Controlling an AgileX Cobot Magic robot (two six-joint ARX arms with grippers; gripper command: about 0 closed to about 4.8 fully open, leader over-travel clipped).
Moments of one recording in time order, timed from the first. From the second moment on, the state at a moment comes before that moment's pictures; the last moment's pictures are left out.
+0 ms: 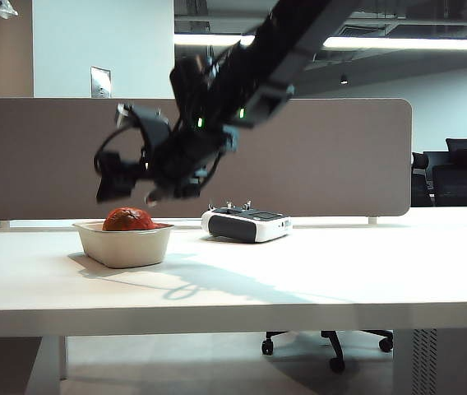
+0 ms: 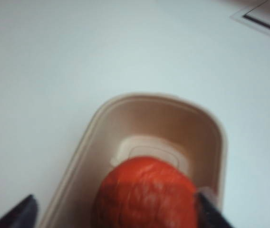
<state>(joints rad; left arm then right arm) -0.30 0.88 1.06 -0.73 0.06 0.00 0.68 2.35 1.87 0.06 -0.23 -0.08</state>
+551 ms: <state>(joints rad) -0.30 0.88 1.06 -0.73 0.06 0.00 0.68 2.05 1.87 -0.63 -0.20 -0.08</state>
